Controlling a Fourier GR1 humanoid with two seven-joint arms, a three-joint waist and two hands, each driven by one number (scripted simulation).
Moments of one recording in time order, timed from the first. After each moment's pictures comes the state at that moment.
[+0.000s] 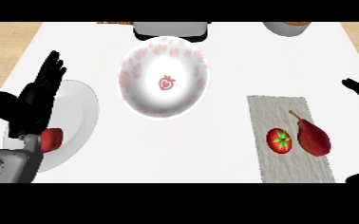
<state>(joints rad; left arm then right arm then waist) -0.18 0.44 -0.07 -1.52 0.18 0.23 0.11 0.06 -1.00 0.06 -2.03 0.06 0.17 0.55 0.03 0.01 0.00</state>
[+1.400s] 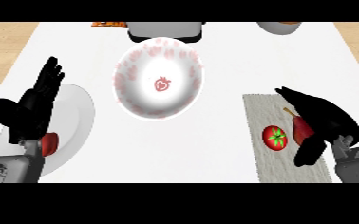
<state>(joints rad) -0.14 0.36 0.01 -1.52 0.09 0.17 0.10 -0.23 -0.65 0.33 -1.68 0.45 0.48 0.61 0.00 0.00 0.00</state>
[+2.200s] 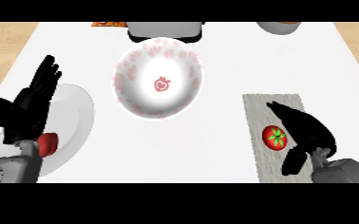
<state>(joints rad) -0.14 0.31 0.07 -1.58 0.03 0.11 0.15 -0.13 -0.47 0.29 -1.59 0.68 0.47 0.50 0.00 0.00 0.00</state>
